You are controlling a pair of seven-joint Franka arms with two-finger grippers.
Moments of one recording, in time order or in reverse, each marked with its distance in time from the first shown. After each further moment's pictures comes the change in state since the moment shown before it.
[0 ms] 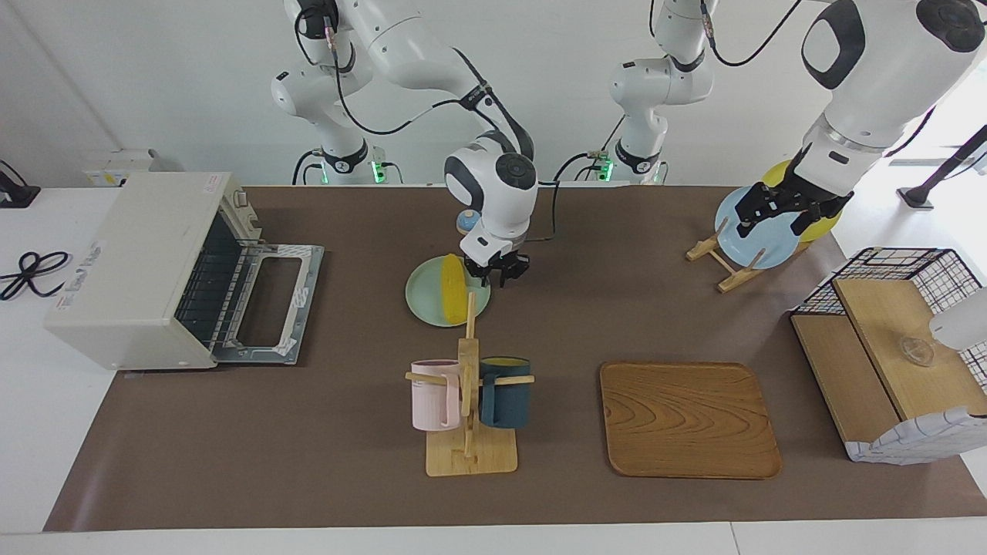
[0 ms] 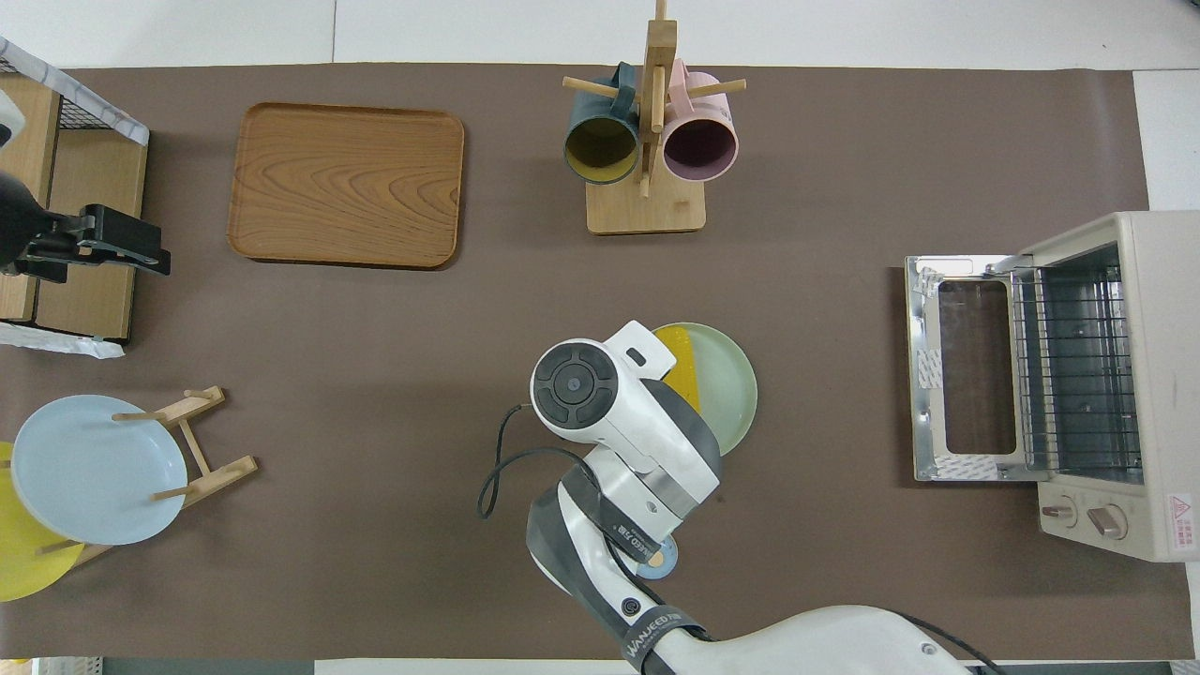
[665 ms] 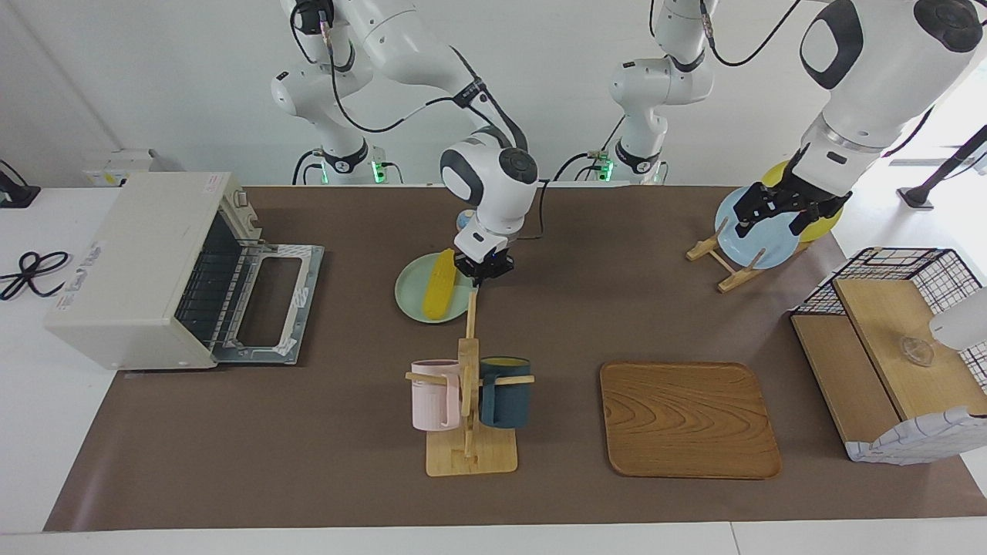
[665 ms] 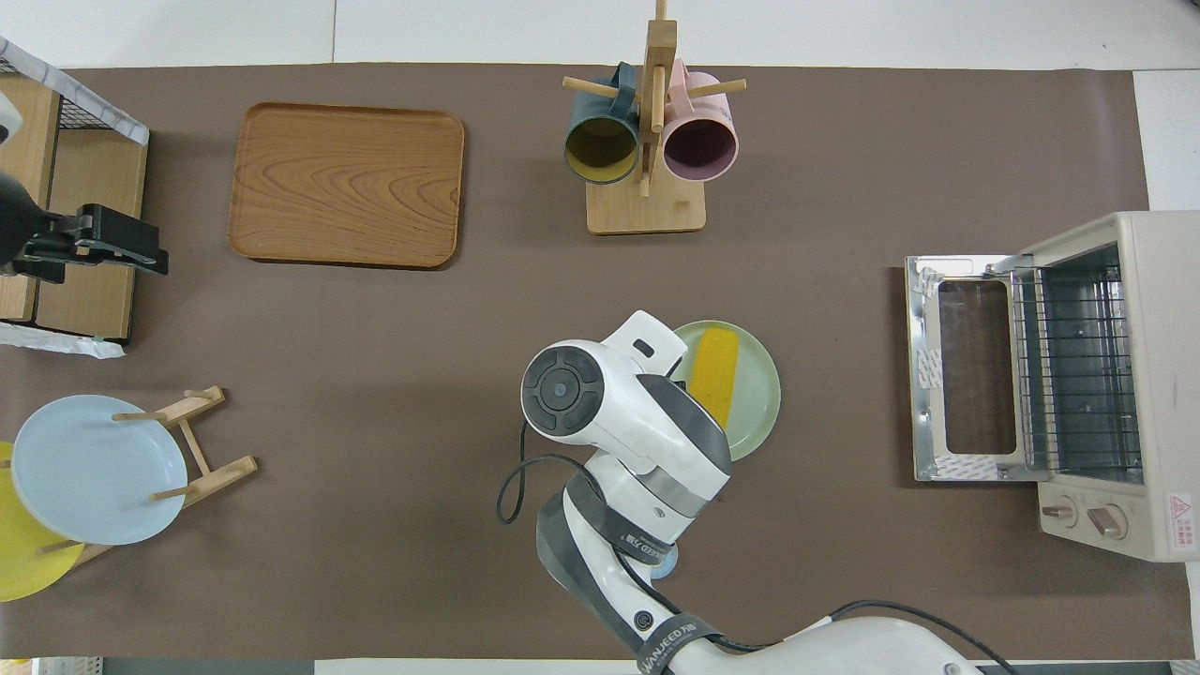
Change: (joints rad) left arm 0.002 0.000 0.007 0.000 0.000 0.000 -0.002; right arm -0.008 -0.031 -0.005 0.043 -0.169 -0.142 -0.020
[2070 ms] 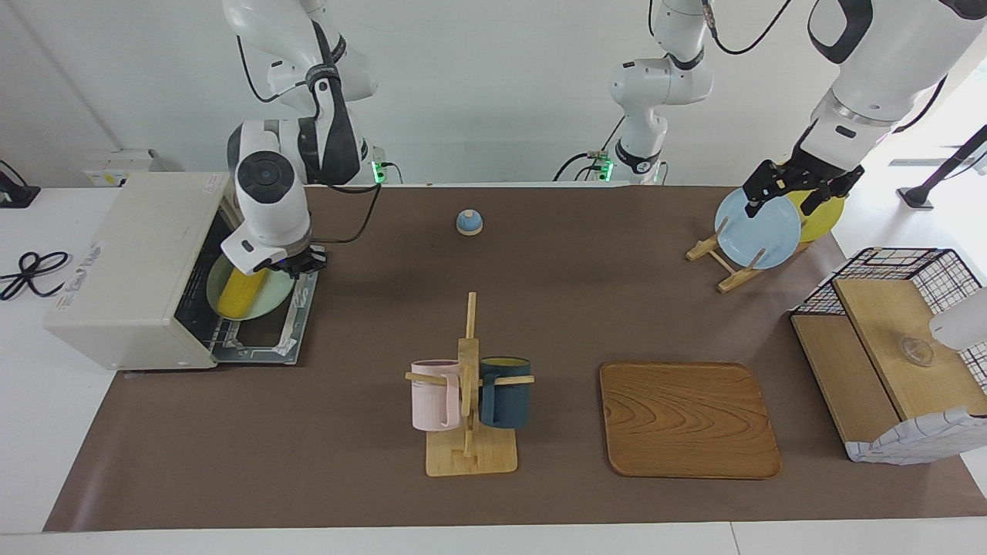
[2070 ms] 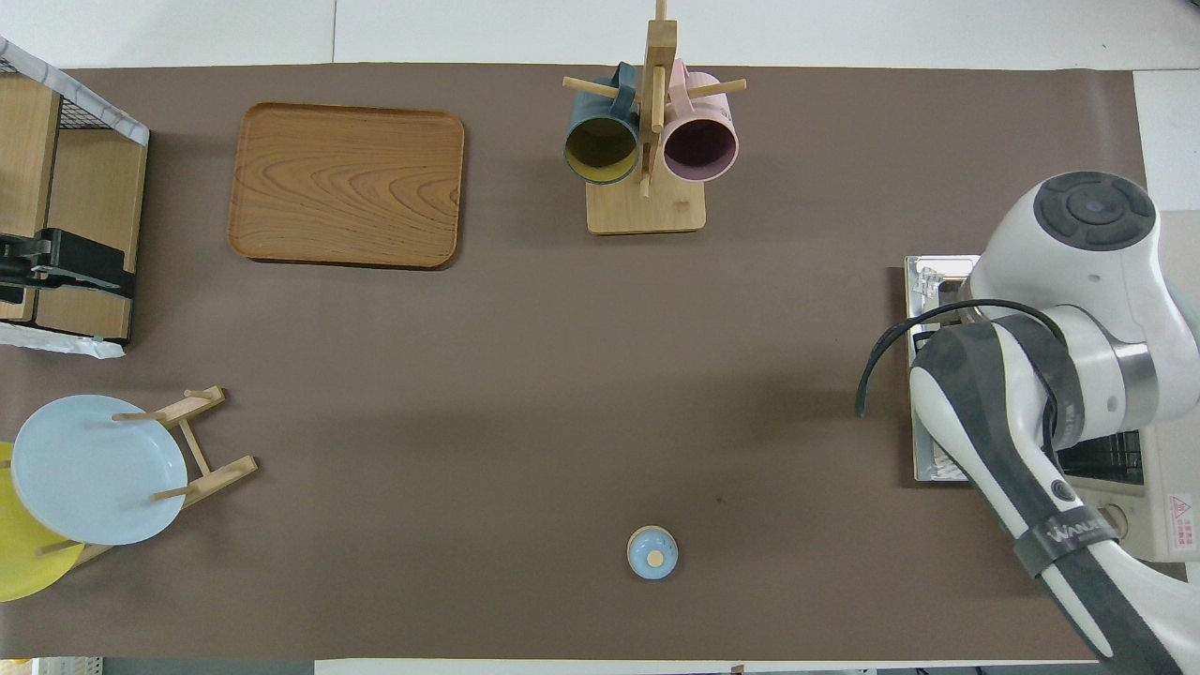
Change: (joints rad) left arm 0.000 -0.056 0.008 -0.010 0.026 -0.056 0.038; right arm -0.623 -0.268 -0.008 -0.170 -0.007 -0.190 -0.578
